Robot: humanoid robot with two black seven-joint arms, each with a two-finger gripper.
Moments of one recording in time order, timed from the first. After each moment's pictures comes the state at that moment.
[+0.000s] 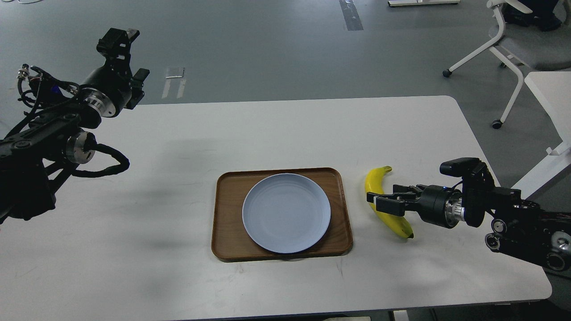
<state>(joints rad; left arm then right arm) -0.96 0.46 -0.36 -0.70 0.22 -0.03 -0.37 0.84 -0.71 -0.11 1.20 -1.37 -0.09 0.27</state>
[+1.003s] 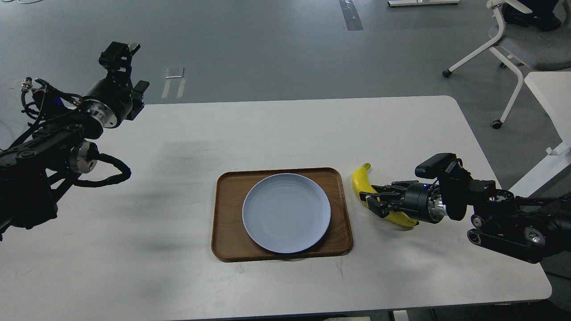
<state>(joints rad) -0.93 0.46 -0.36 -0.70 0.22 -0.02 -0.37 0.90 -0.60 -0.18 1.09 -1.50 -0.10 0.27</state>
